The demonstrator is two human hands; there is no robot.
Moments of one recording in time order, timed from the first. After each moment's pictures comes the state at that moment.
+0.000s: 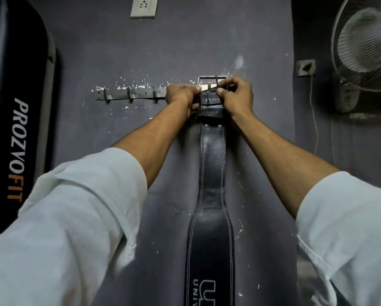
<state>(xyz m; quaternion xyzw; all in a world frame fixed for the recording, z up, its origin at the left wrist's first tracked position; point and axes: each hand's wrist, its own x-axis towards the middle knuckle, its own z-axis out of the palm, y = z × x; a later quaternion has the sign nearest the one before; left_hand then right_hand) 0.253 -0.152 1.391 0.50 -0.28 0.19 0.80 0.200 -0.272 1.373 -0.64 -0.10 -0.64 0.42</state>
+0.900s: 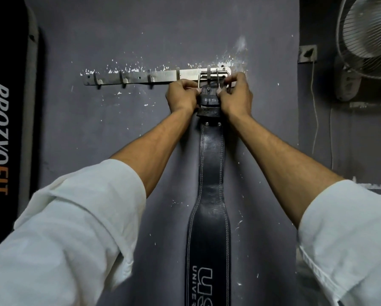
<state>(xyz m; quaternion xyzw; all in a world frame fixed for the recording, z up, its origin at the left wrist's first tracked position) 0.279 -0.166 1.356 0.56 -0.28 0.32 0.71 0.215 -0.279 1.344 -0.68 -0.03 -0.64 0.36</state>
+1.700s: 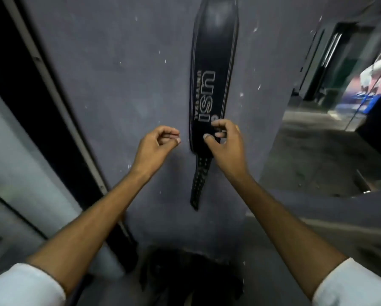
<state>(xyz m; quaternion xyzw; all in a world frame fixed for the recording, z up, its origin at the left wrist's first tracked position) 0.133 -0.006 0.857 0.77 -0.24 0.03 0.59 0.067 -0.192 0.847 -0.81 0.08 -0.35 0.47</state>
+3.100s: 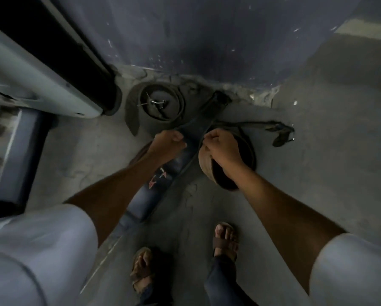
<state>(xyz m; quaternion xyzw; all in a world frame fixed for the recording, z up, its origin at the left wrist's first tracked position) 0.066 0.063 -0.008 0.89 -0.07 -0.35 0.29 -0.010 -0.093 0.005 -0.78 0.35 0.12 0.50</state>
